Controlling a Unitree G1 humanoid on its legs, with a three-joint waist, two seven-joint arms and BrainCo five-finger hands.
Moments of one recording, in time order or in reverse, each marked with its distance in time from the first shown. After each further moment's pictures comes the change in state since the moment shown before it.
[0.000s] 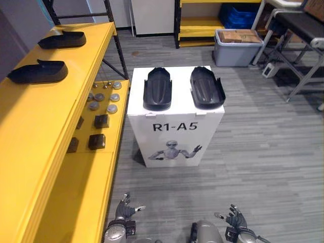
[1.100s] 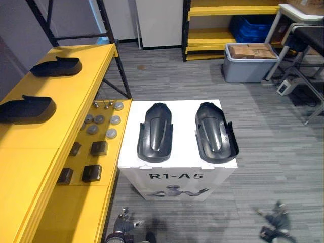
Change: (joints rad) left arm 0.096 -0.010 0.029 0.059 0.040 0.000 -0.017; right arm 0.153 -0.178 -0.308 -0.555 0.014 -0.003 -0.051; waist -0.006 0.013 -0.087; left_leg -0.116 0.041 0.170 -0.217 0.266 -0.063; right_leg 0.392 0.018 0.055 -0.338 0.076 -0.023
